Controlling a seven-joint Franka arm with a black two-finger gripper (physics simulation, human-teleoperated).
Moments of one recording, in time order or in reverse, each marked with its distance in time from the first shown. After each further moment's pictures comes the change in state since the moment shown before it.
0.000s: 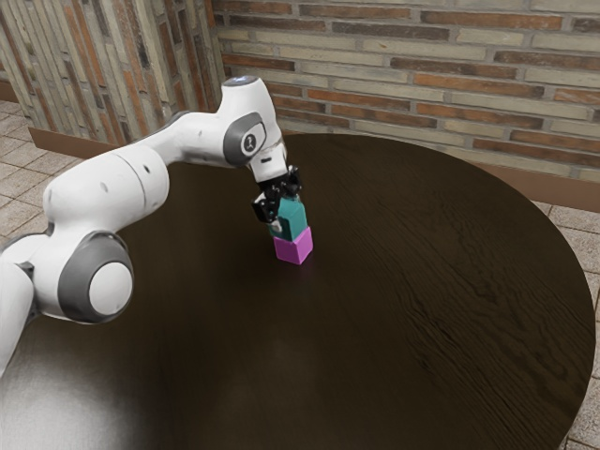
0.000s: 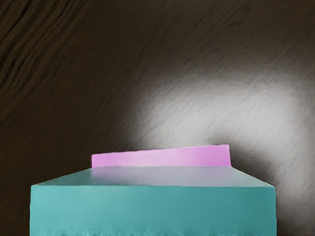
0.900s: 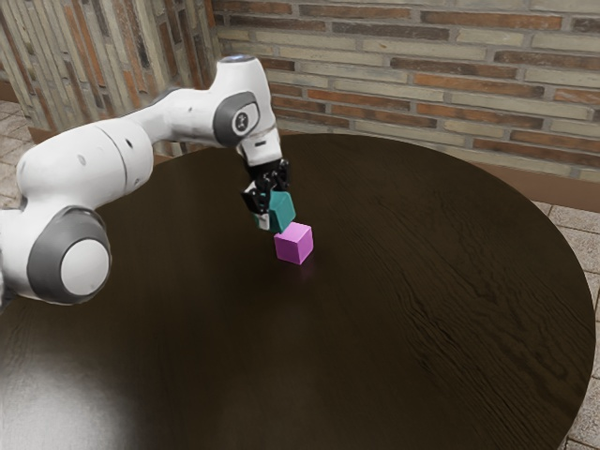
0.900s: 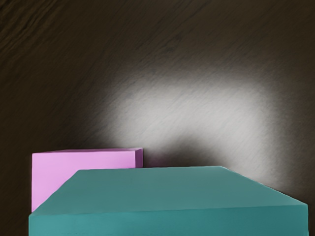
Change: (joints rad) arm 0.002 -0.158 0.004 -0.153 0.007 -0.088 -0.078
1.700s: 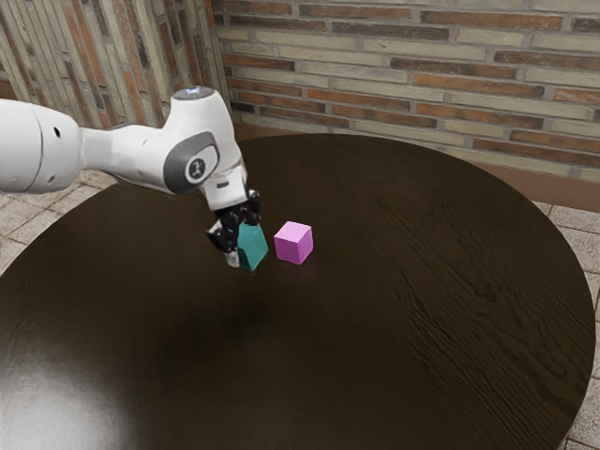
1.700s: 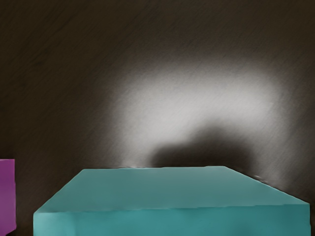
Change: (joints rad) arm 0.099 -0.553 -0.073 -0.880 0.000 0.409 -0.013
